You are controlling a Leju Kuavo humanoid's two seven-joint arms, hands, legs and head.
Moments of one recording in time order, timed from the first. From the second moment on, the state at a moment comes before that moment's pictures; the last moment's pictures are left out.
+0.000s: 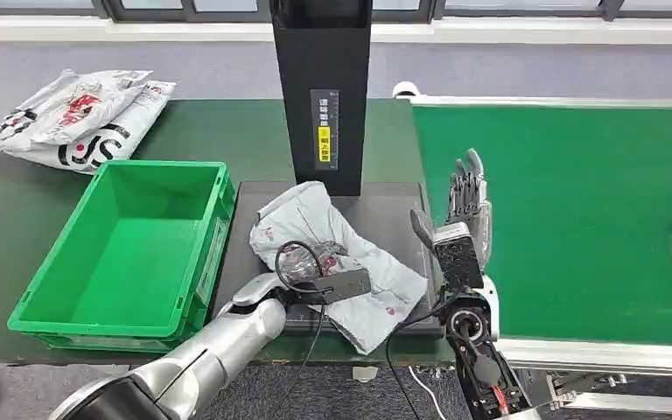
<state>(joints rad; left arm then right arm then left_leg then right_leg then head) -0.70 -0.26 -0.60 -0.32 -0.75 0.05 -0.15 -0.29 0.14 0.22 -1.22 0.33 -0.45 -0.44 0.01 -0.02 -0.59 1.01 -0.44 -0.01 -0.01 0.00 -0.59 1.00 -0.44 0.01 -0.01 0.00</state>
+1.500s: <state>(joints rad) -0.76 -0.11 -0.14 -0.74 -1.55 0.63 0.32 -0.25 0.14 0.20 -1.21 0.37 -0.51 -0.42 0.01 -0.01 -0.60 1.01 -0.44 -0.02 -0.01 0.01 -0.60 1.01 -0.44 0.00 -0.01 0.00</state>
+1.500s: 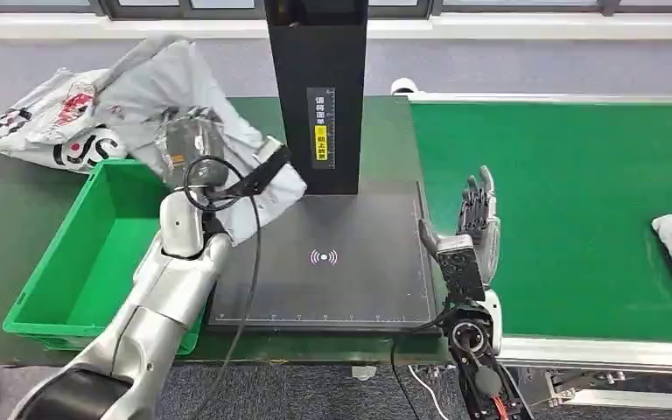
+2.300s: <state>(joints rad) -0.74 0.11 -0.01 -0.42 -1.57 0.28 0.59 -0.27 0.16 0.15 -1.19 0.50 -0.43 -0.36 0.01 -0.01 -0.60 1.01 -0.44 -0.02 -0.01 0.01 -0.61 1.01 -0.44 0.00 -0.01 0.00</state>
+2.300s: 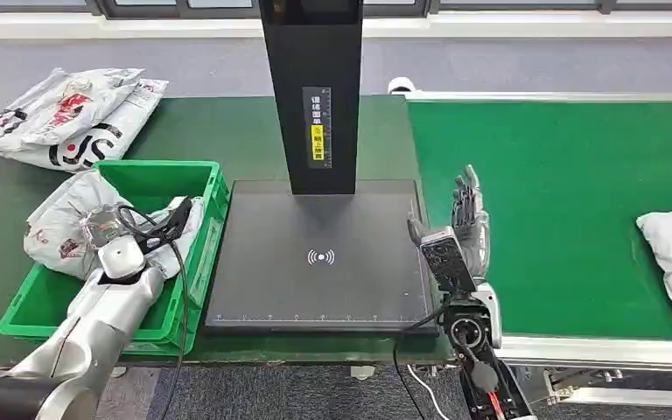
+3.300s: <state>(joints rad) -0.68 -0.02 0.24 -0.81 -1.23 0.70 -0.06 -0.26 0.11 0.09 -1.07 0.54 -0.55 -0.38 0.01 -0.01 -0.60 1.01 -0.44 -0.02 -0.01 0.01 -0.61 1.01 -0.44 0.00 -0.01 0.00</state>
